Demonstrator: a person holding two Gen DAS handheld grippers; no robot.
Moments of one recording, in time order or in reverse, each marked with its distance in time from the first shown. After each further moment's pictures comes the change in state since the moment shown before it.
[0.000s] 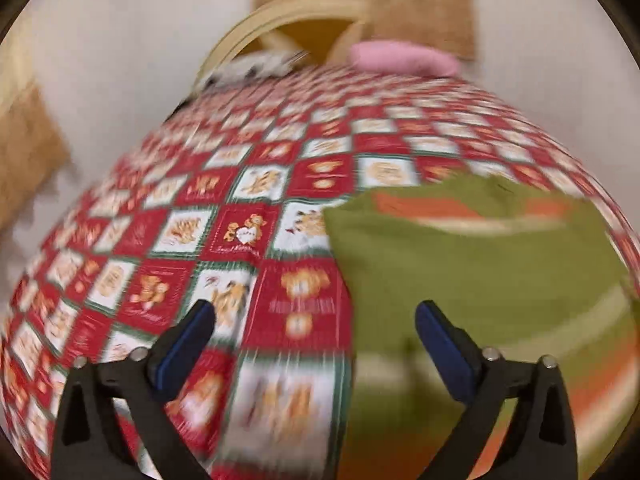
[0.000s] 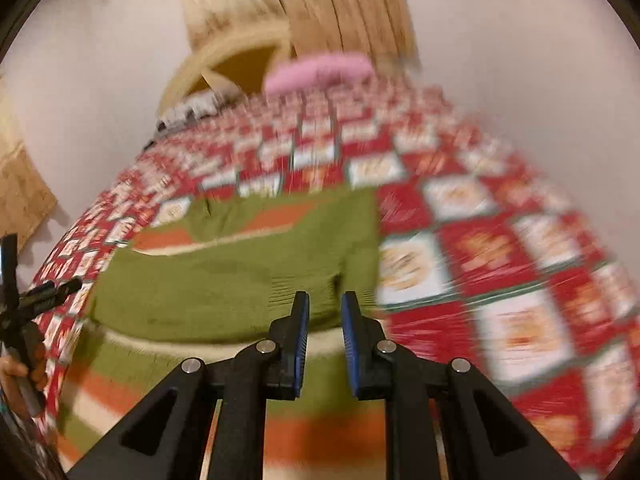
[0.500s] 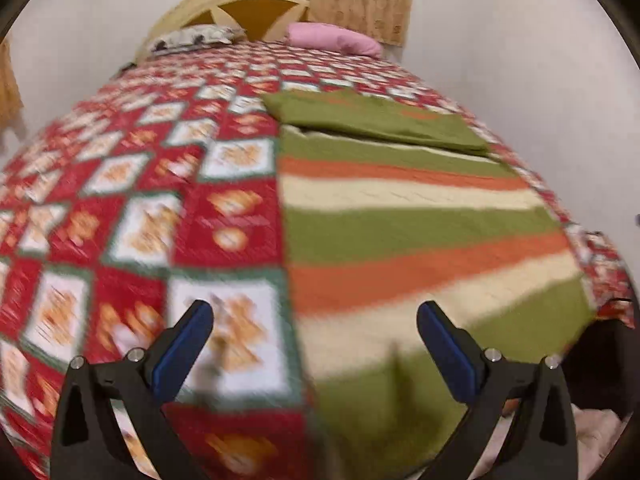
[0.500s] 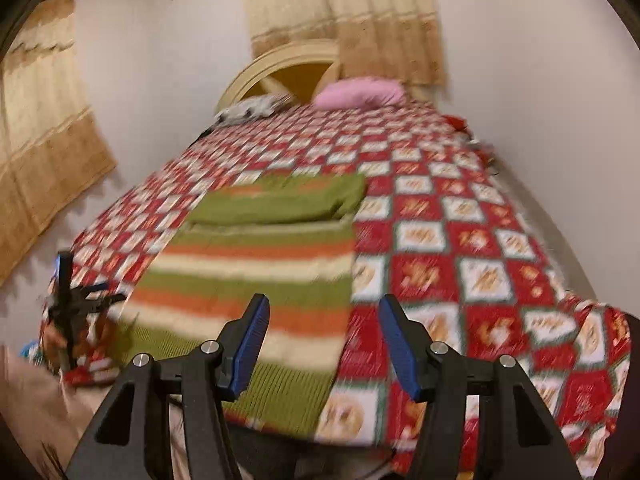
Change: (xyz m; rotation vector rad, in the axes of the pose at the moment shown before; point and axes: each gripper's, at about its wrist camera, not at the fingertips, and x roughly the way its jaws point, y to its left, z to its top) left arm -0.114 0.017 -0.158 -0.055 0.103 -0.341; right arm -0.217 -0.038 -0.106 -0.117 0.062 0.163
